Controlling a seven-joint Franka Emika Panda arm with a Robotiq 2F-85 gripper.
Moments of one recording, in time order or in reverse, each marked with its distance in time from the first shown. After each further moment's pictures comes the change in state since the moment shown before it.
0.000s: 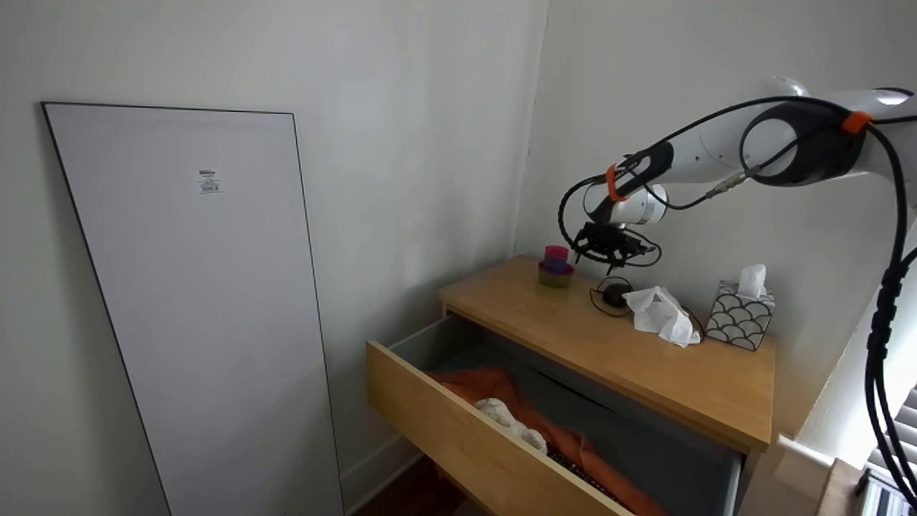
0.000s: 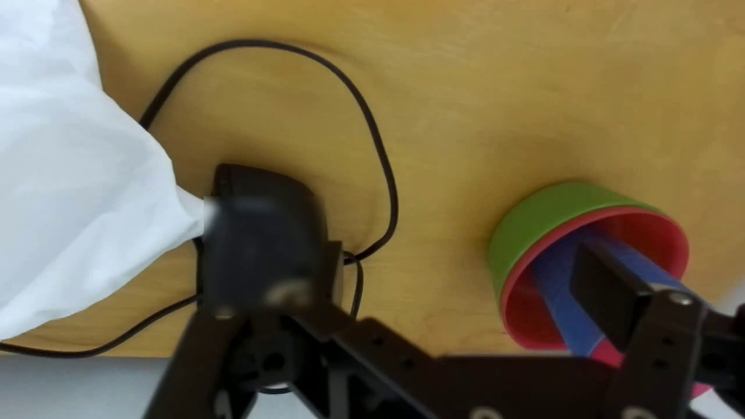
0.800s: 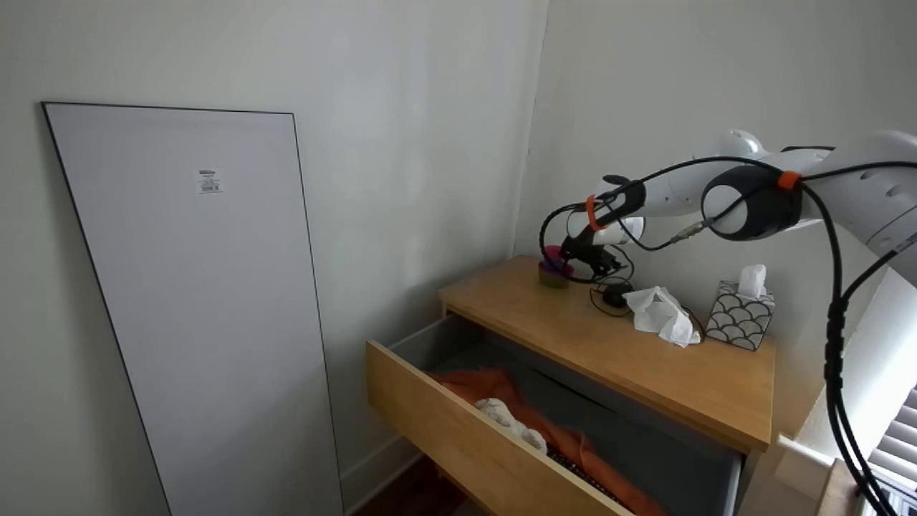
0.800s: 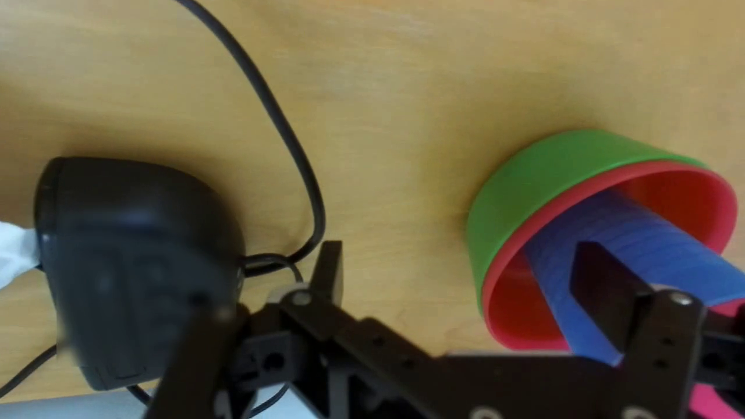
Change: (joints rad) arm 0.002 0.260 -0.029 0.299 -0.010 0.046 0.167
